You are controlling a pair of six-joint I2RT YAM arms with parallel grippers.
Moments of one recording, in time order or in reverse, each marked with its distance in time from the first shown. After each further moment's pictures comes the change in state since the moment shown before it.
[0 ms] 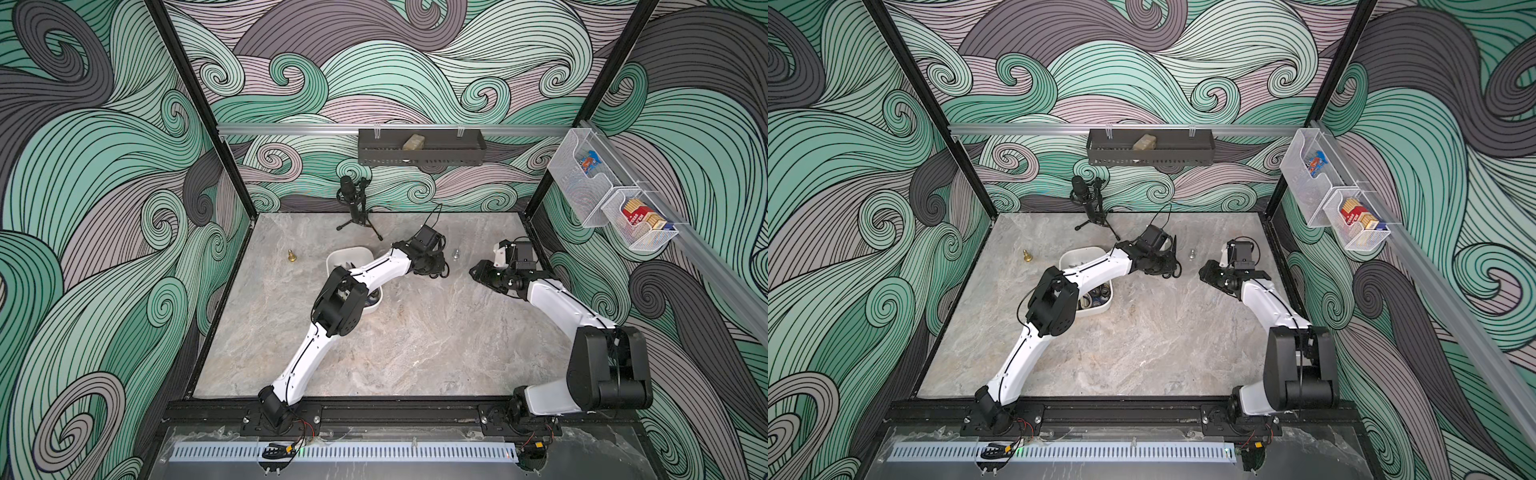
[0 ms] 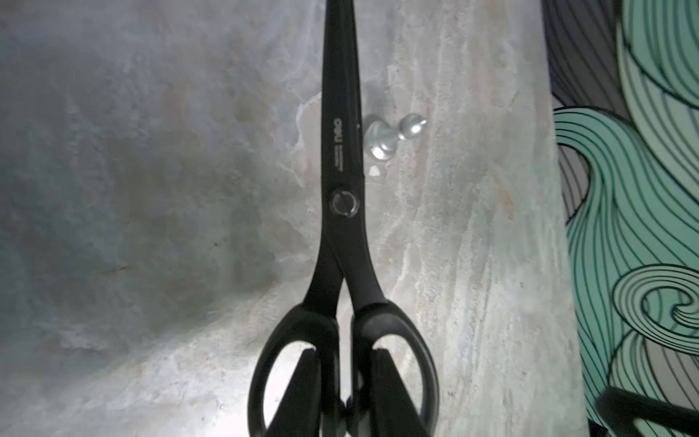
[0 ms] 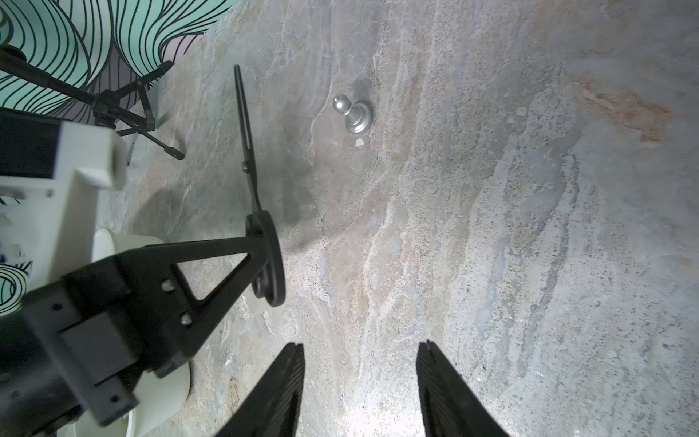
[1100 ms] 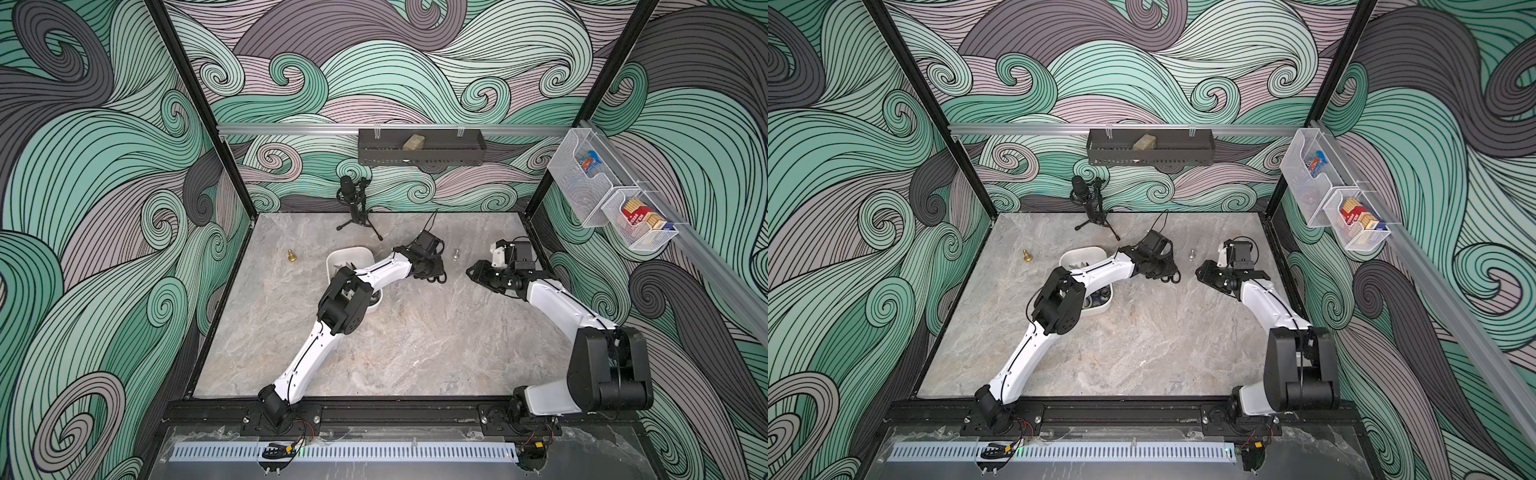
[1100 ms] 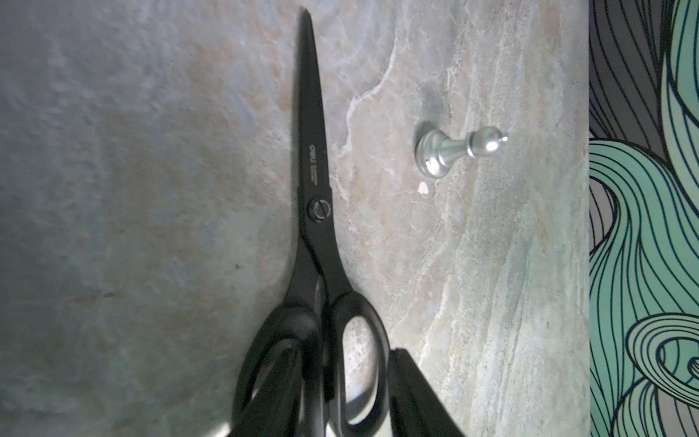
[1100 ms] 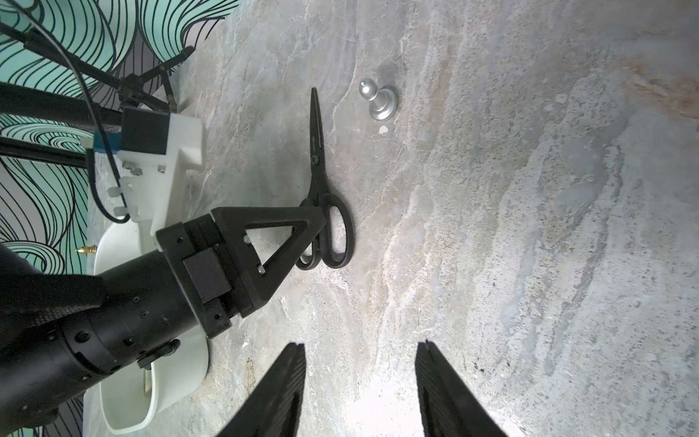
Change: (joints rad) left arm 0.010 0.047 0.008 0.058 0.021 -0.093; right arm 0.032 -0.003 0.013 -0.010 -0.052 -0.005
